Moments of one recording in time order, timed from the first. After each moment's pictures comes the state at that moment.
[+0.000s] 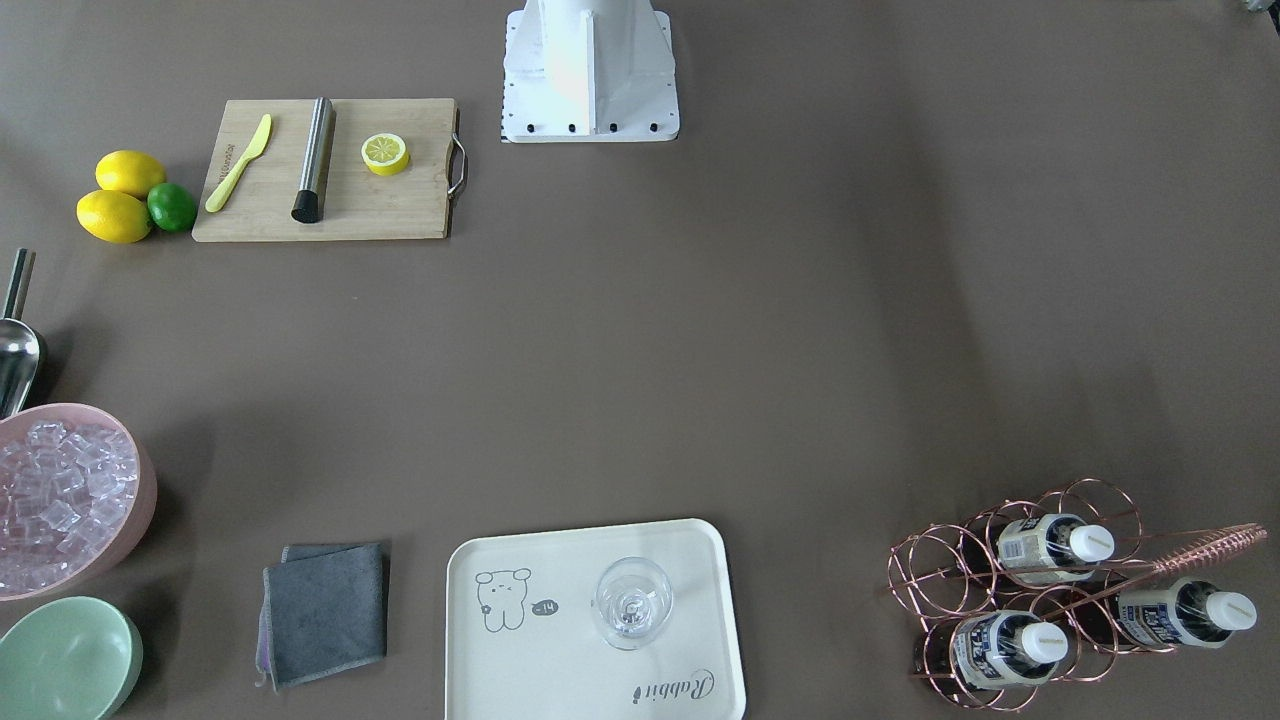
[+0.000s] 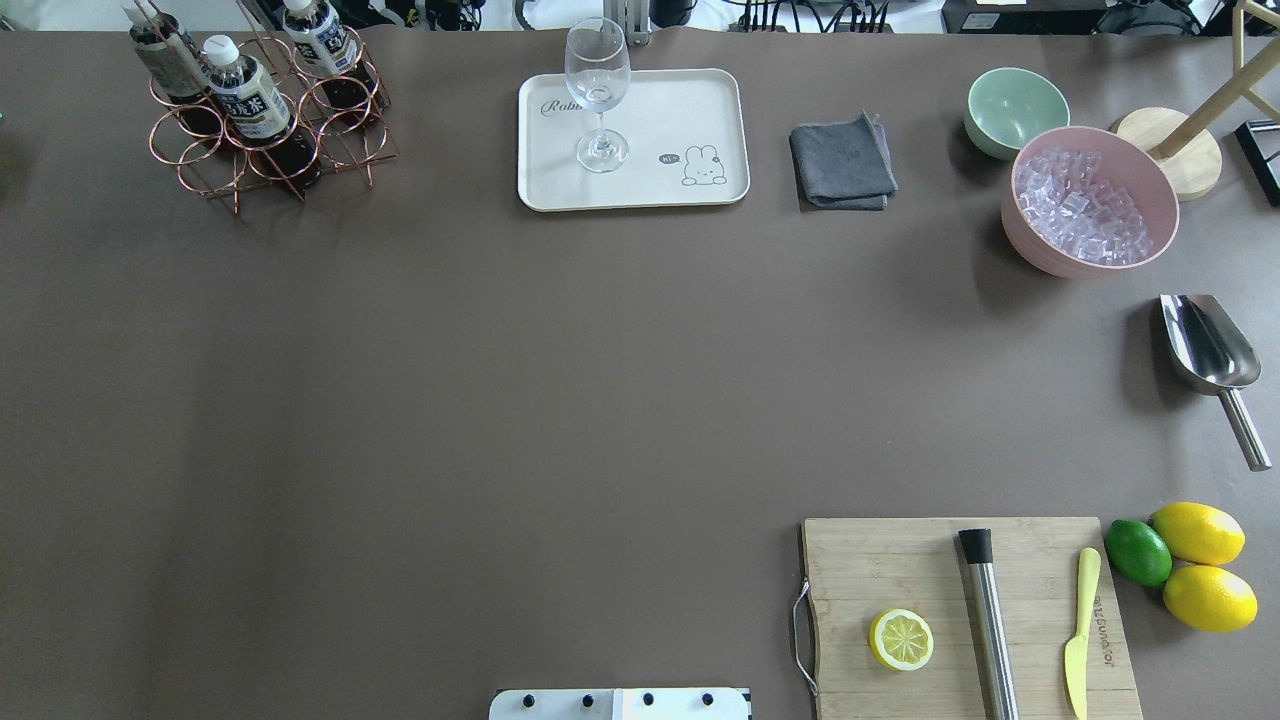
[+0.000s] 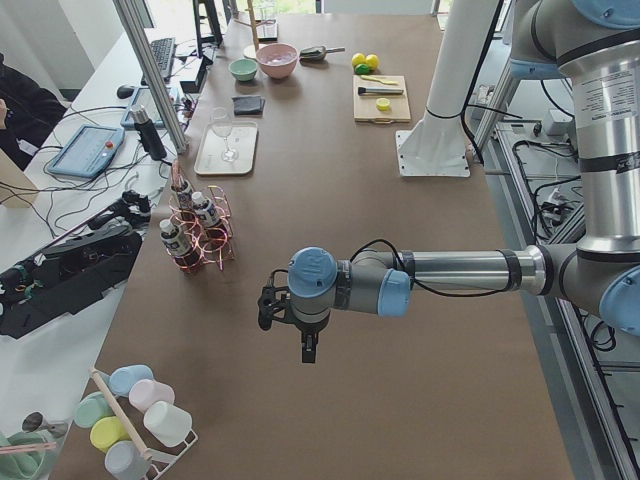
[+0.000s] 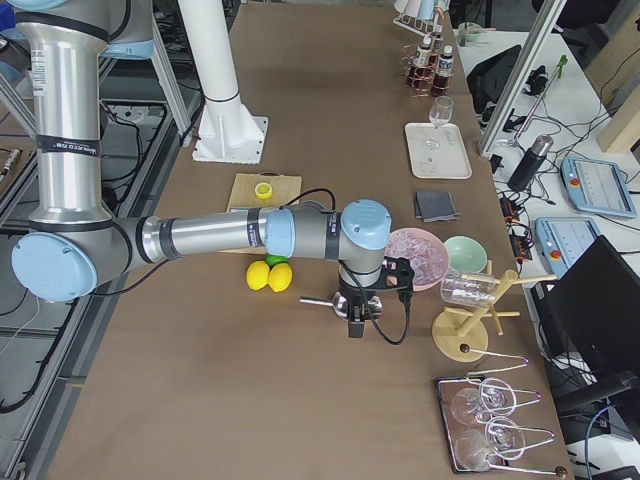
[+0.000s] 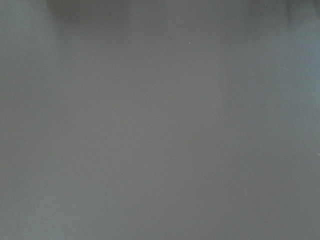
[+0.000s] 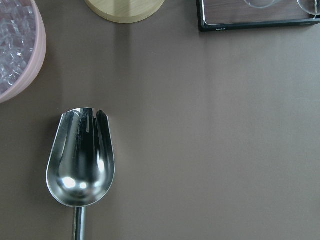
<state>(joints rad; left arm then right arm) -1.55 -1.36 -1.74 -1.72 -2.40 -0.08 1.60 -1.61 1.78 -1.74 2.27 -0.04</state>
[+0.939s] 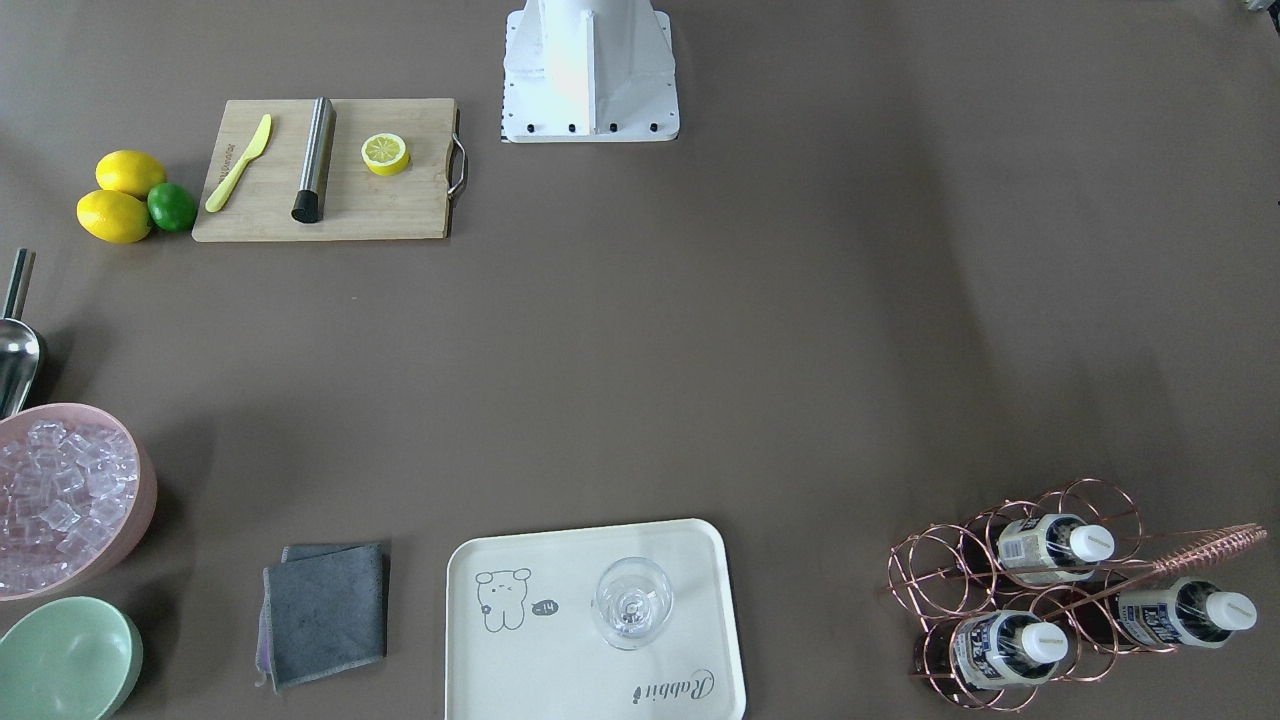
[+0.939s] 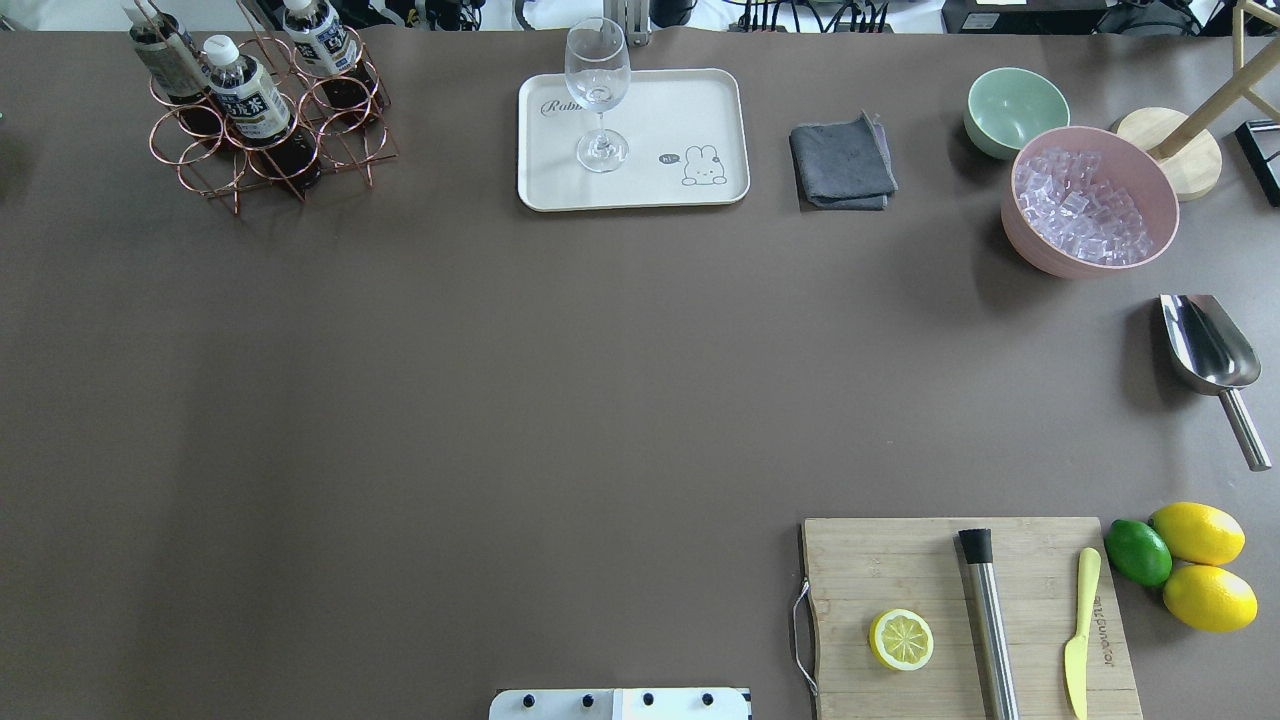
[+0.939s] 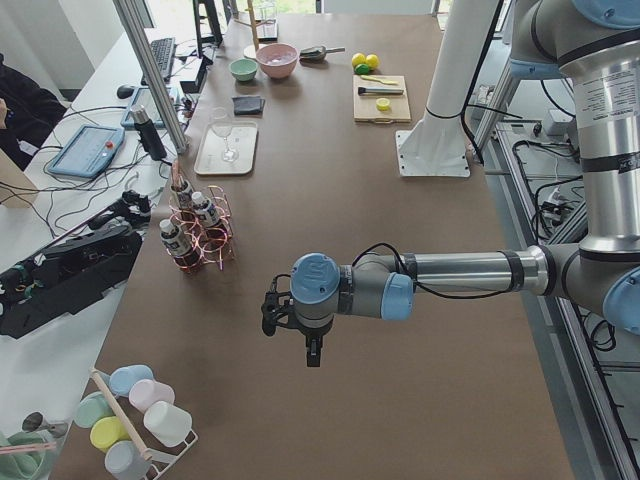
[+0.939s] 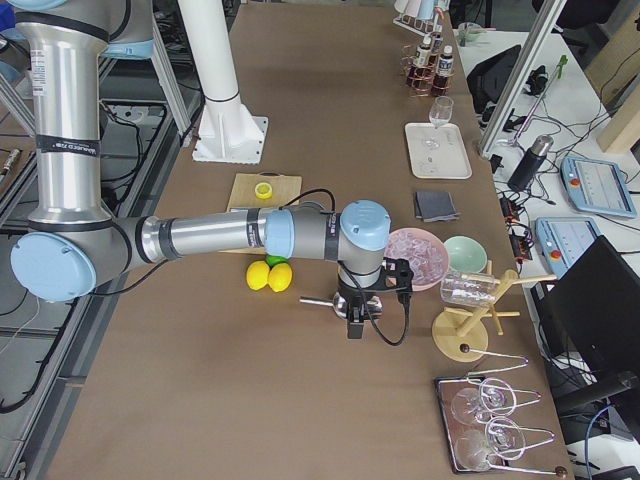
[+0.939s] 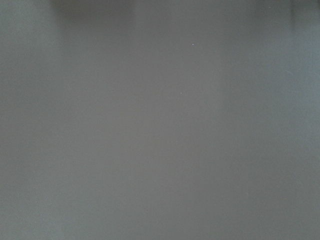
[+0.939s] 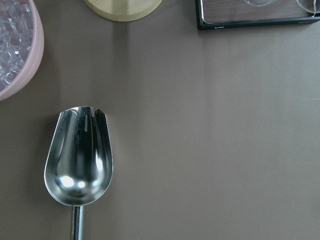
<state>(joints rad) -1.56 -1.35 -1.73 -1.72 -2.41 -0.08 1.60 -1.62 1.78 -1.74 2.27 -0.04</state>
